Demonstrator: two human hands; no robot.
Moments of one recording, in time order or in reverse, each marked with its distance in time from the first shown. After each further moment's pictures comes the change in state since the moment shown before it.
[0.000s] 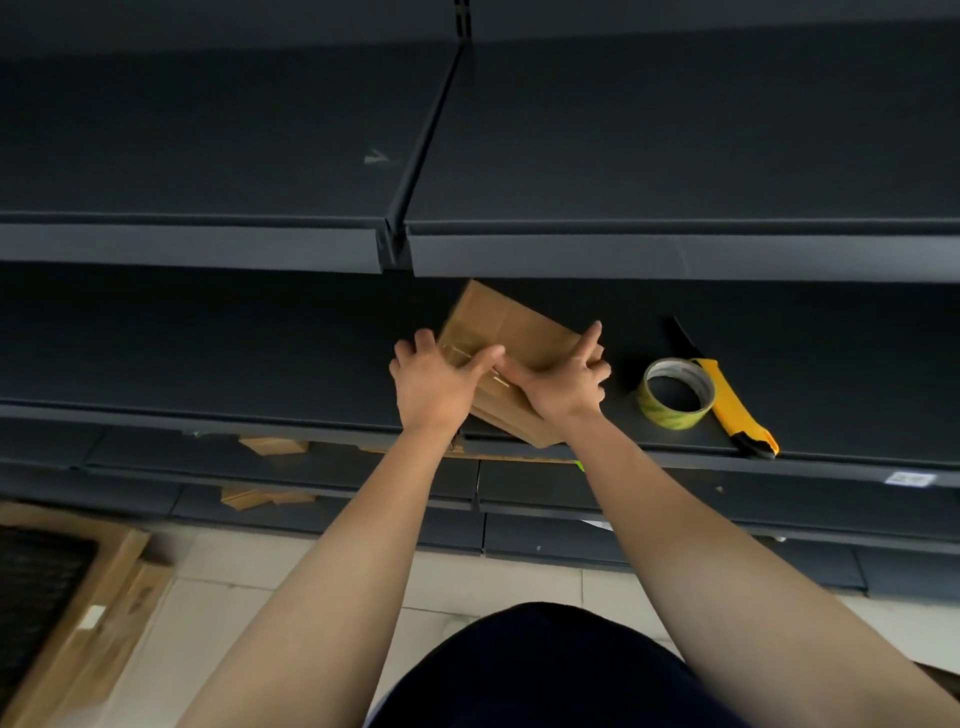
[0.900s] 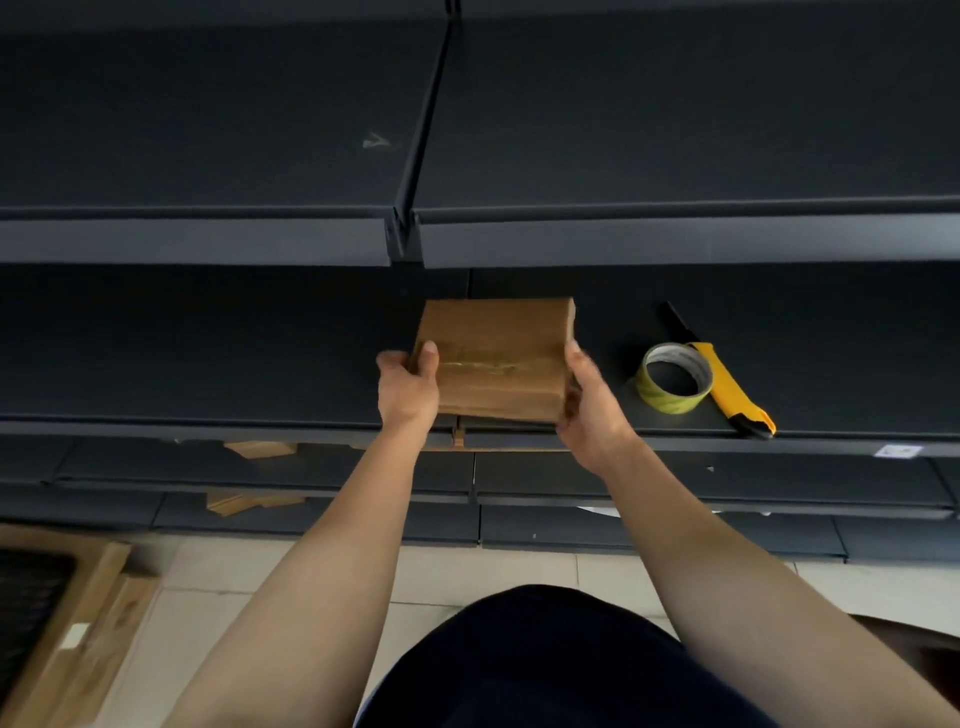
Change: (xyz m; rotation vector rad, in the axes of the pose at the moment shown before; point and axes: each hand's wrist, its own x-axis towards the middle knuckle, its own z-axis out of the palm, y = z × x) left_hand 0.023 -0.043 0.008 -0.409 -0.111 -0.306; right_hand -0.005 0.043 0.000 0.853 -0.279 0.120
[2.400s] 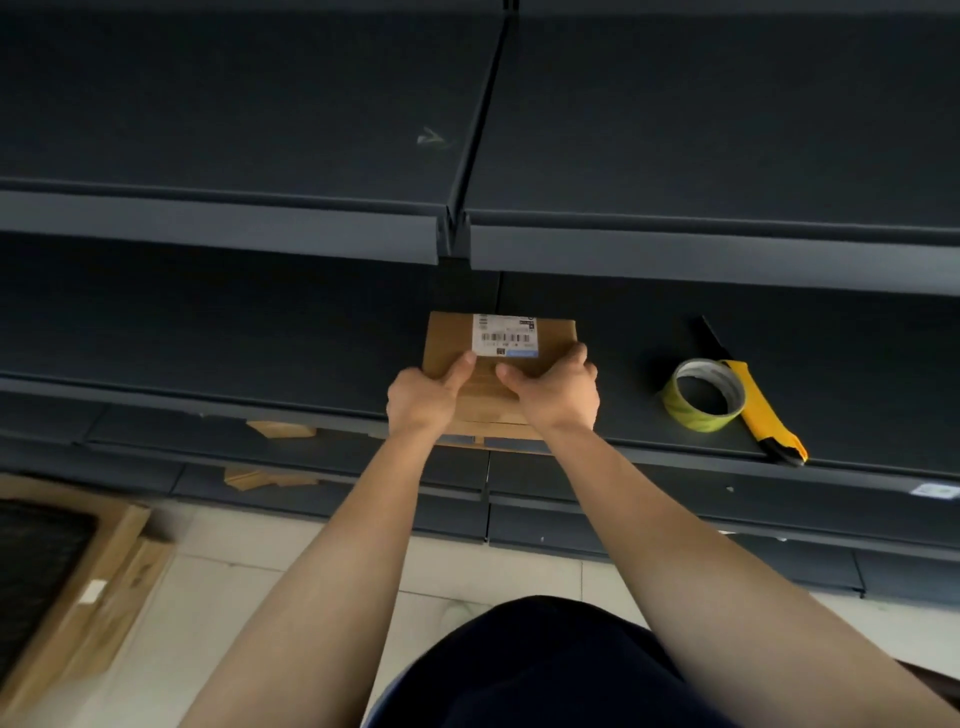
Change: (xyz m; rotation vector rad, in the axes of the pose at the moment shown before) left_hand -0.006 -0.006 -0.018 0.123 -0.045 -0.074; right_hand 0.003 -0.005 0.069 -0.916 0.360 -0.166
